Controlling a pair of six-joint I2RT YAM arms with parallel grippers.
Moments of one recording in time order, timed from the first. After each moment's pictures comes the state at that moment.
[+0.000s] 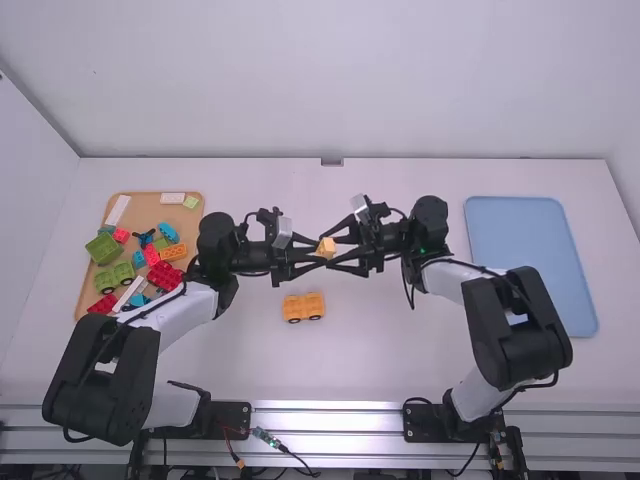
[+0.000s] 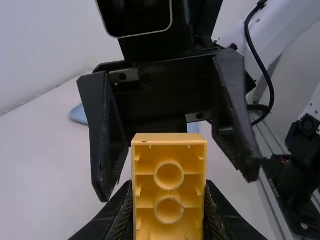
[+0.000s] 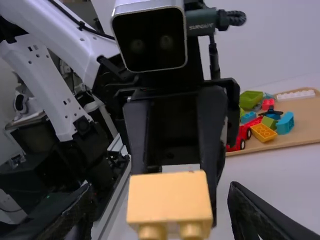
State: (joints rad) left arm -0.21 1.44 0.58 0.76 1.19 -0.05; right arm 0.28 1.74 0.76 1.09 -1.52 0.42
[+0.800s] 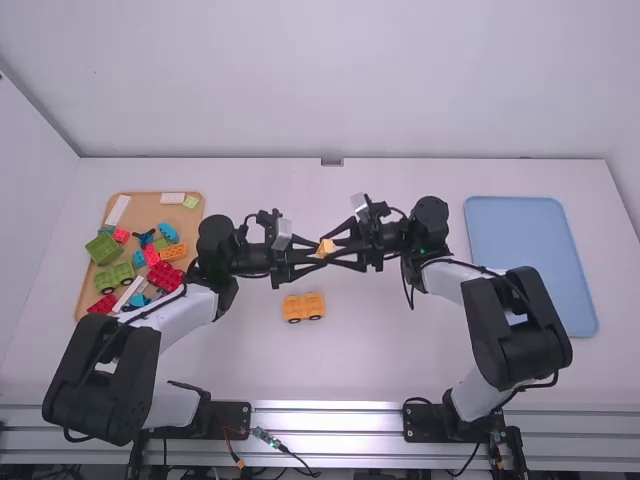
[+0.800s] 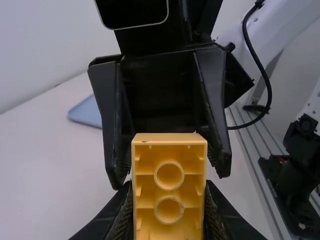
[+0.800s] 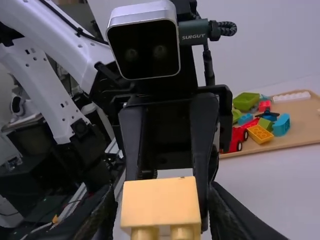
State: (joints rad) left arm -0.21 1.44 0.56 0.78 1.19 -0.06; right arm 0.29 1.74 0.76 1.11 -1.51 0.44
